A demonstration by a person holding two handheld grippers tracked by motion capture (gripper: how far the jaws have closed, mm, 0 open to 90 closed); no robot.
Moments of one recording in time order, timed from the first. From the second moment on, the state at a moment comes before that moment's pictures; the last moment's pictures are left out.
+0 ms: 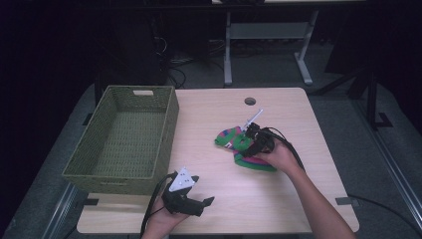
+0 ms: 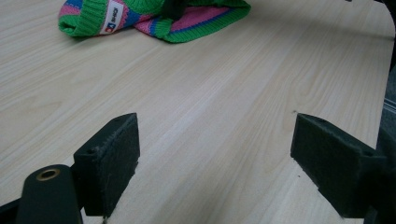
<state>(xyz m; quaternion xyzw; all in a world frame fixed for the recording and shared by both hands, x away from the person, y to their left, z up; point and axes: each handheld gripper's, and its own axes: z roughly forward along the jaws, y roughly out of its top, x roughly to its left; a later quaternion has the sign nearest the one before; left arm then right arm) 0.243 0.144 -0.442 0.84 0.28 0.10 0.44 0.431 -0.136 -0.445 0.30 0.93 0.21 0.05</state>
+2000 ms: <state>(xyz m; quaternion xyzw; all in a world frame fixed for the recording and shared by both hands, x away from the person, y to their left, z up) 0.243 0.147 -0.439 0.83 0.29 0.11 0.46 0.392 -0.177 -0.349 0.29 0.89 0.33 0.07</state>
